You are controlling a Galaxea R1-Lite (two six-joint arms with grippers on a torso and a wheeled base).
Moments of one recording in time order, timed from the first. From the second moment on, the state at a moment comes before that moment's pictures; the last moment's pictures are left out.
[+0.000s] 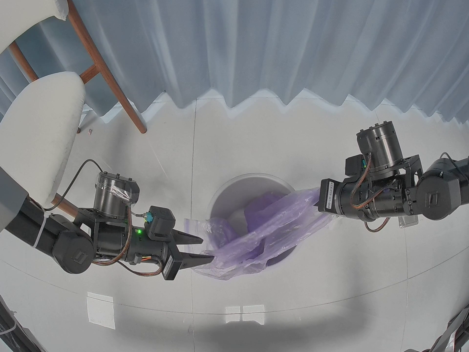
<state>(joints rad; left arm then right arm) -0.40 1.84 -0.73 -0.48 -0.59 0.38 0.54 1.77 -1.09 -0.01 0.00 0.52</state>
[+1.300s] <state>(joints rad) -0.71 1.61 -0.93 -0.25 -0.26 -1.10 0.47 2.02 -1.42 -0.21 0.29 0.32</state>
